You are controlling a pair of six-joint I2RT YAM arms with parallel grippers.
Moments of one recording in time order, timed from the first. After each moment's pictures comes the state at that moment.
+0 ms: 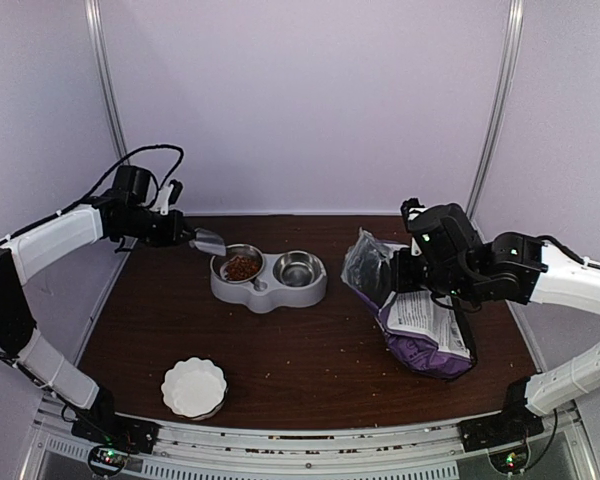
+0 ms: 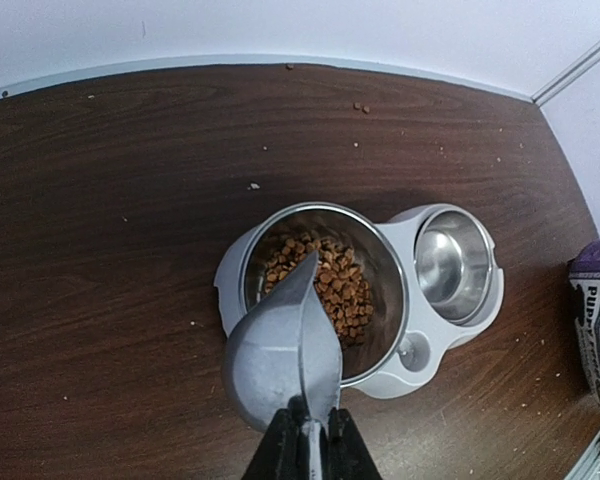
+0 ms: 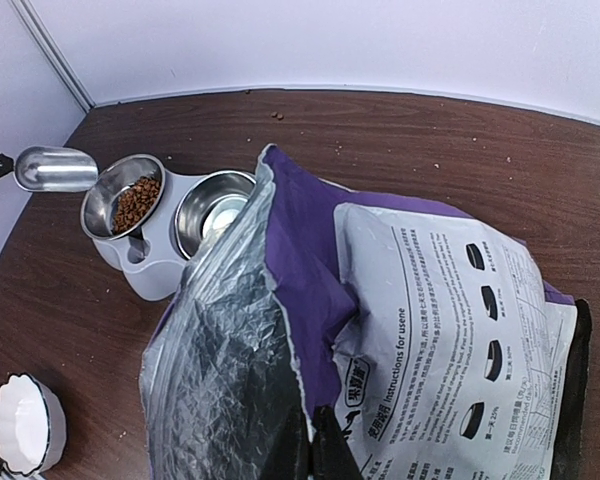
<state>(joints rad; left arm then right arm) -0.23 1.49 1.21 -0.48 0.33 -0.19 1.00 1.20 1.09 -0.59 0.54 0.61</state>
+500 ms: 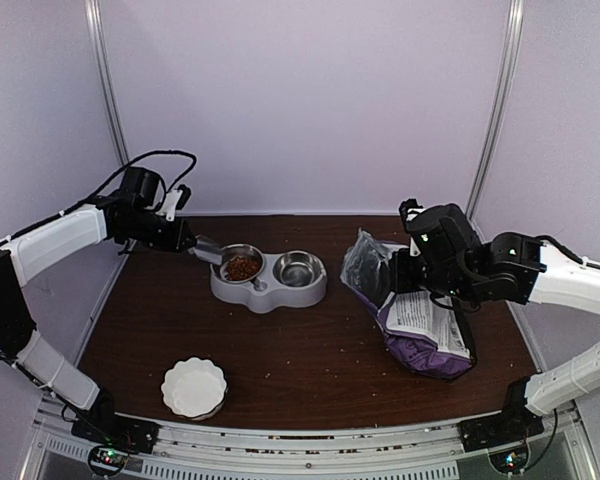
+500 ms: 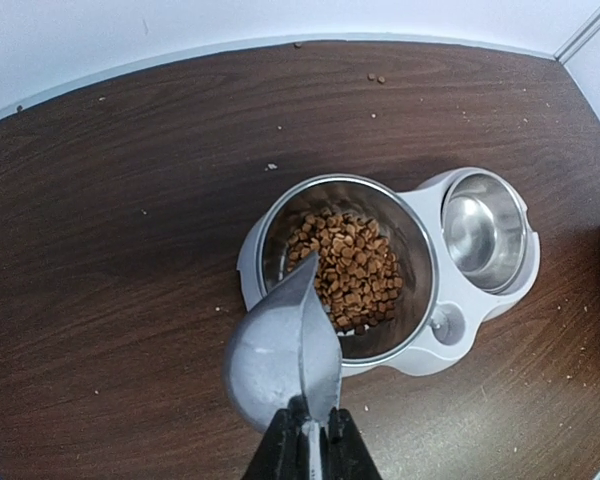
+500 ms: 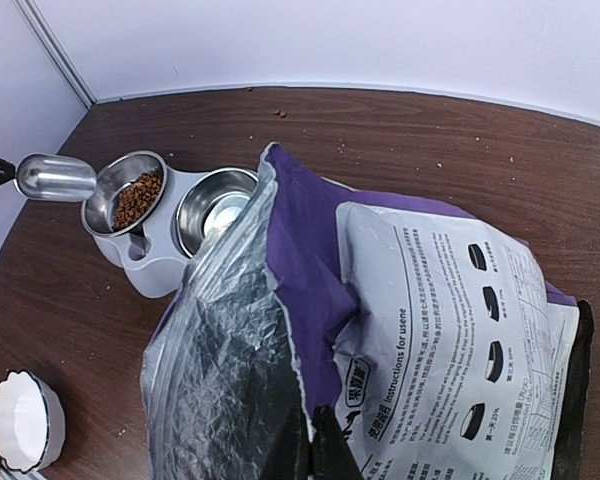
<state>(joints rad) -0.28 1.49 1.22 -0.54 0.21 -0.08 1.00 1.20 1.09 -0.59 0.53 0.61</state>
